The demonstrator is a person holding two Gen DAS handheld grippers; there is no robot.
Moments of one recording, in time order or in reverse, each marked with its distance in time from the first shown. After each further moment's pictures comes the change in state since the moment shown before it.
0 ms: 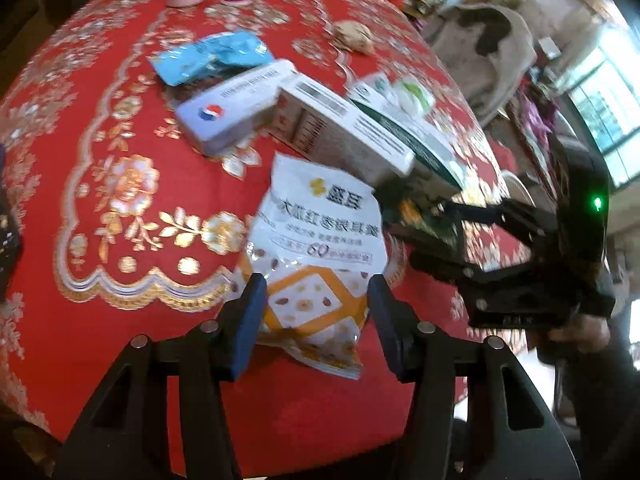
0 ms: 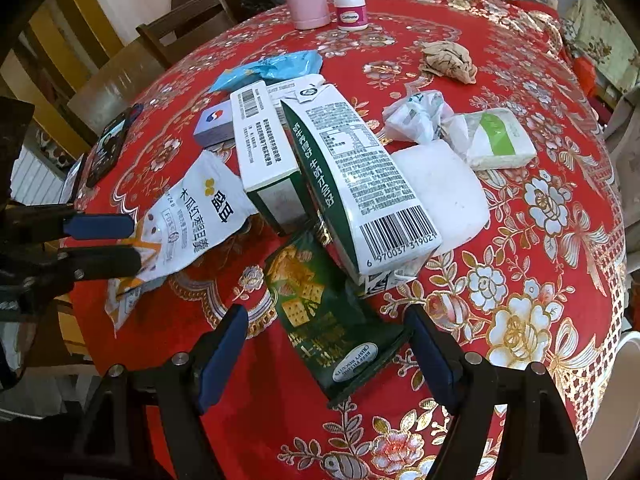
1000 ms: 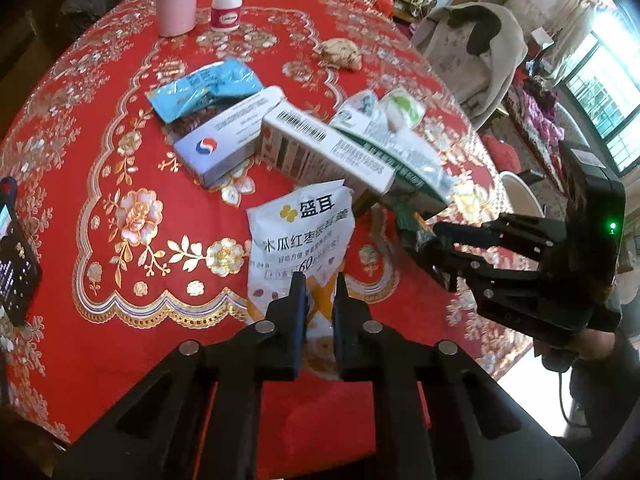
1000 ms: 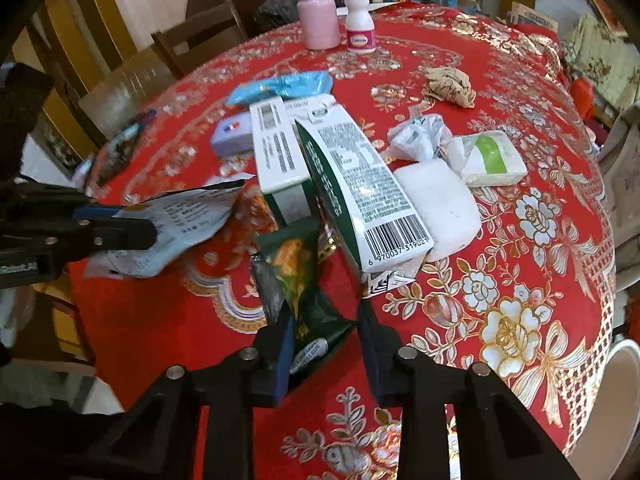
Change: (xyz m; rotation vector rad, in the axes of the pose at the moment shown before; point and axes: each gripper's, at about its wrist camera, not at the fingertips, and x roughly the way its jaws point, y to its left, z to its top) left arm -0.019 -0.016 0.008 0.049 -0.069 0.052; right arm -0.018 0.007 -0.008 -0.026 -0.086 0.001
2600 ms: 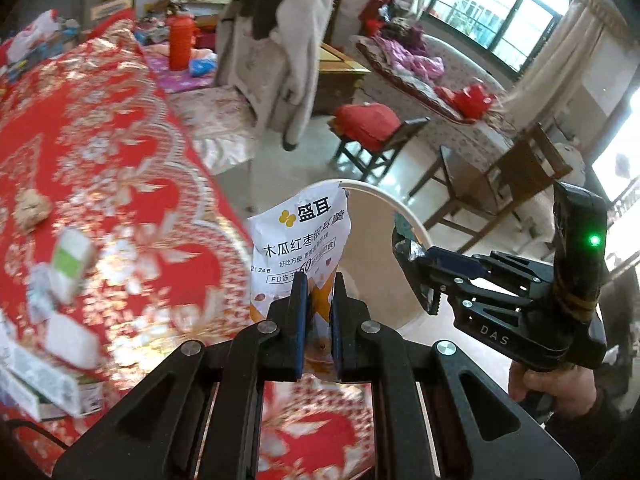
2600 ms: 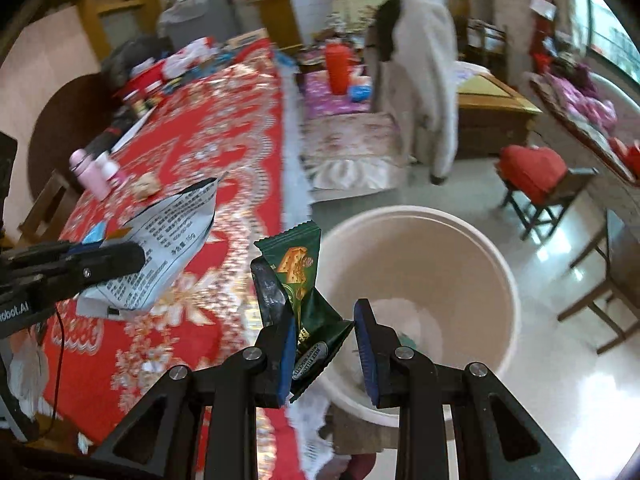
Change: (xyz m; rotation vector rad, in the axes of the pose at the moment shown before) left arm 0.071 -0.321 0.074 0.446 -0.002 -0.276; right arm -0.195 -0.207 -0.159 0.639 -0.213 -0.362
